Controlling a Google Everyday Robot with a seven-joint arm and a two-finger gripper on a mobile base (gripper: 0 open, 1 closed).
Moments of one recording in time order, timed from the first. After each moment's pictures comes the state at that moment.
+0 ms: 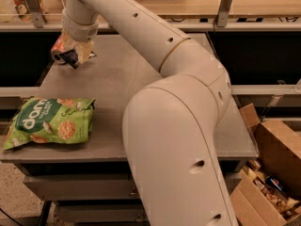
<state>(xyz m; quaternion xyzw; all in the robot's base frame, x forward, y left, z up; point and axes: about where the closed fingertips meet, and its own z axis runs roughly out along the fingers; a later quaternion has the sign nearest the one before) 0.725 0.229 0.877 -0.93 0.27 -0.05 0.24</state>
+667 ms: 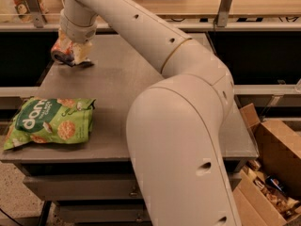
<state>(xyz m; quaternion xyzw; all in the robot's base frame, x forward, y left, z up) 0.724 0.234 0.877 -0.92 0.29 -0.05 0.26</state>
